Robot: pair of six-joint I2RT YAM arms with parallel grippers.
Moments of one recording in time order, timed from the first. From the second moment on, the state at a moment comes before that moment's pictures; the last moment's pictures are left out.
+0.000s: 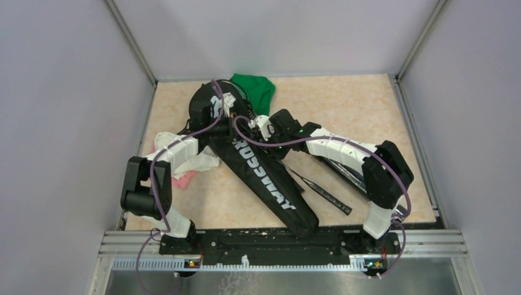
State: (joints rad) left arm -0.21 1.58 0.96 0.11 0.88 -0.36; right arm 0.79 1.77 1.31 -0.46 -0.18 -0.15
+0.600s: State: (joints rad) left arm -0.21 1.58 0.91 0.15 0.93 -0.29; right arm 0.77 1.85 1.37 -0.36 -0.29 -0.09
